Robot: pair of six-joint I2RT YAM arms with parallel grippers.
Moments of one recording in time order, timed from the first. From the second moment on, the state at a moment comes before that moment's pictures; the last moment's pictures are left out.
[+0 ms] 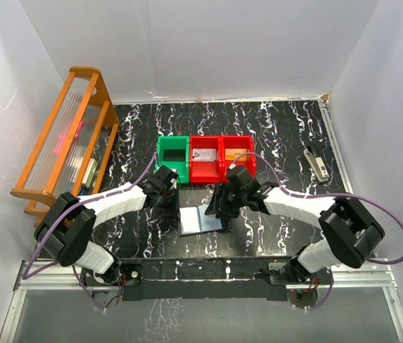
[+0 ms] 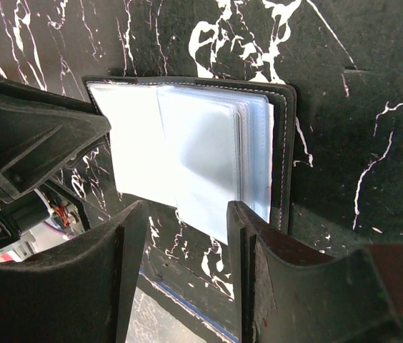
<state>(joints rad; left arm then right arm) -0.68 1.47 0.75 -0.44 0.09 -0.66 0.72 1.42 0.71 -0.19 -0.27 0.90</state>
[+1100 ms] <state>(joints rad) -0.68 1.47 0.75 -0.44 0.10 -0.65 0.72 1.48 0.64 0.12 -0.47 1.05</state>
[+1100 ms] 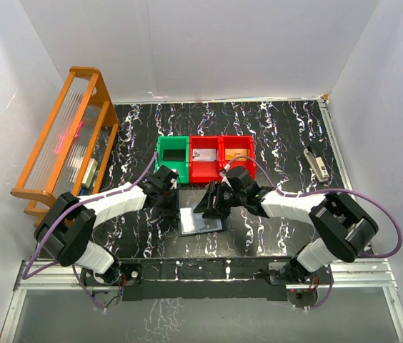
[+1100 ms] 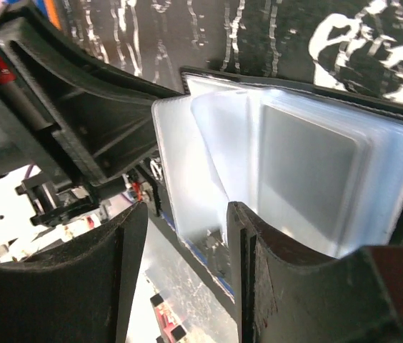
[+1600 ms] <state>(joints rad) -0.68 1.45 0.74 -0.44 0.10 -0.67 0.79 1.70 0.73 0.25 -0.54 1.09</state>
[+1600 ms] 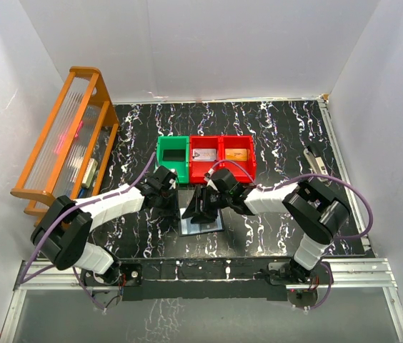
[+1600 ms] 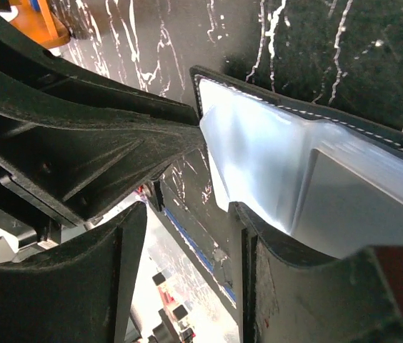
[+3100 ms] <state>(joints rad) -0.68 1.32 0.74 -0.43 0.10 -0.67 0.80 1.68 0.75 0.04 -0.42 0.94</state>
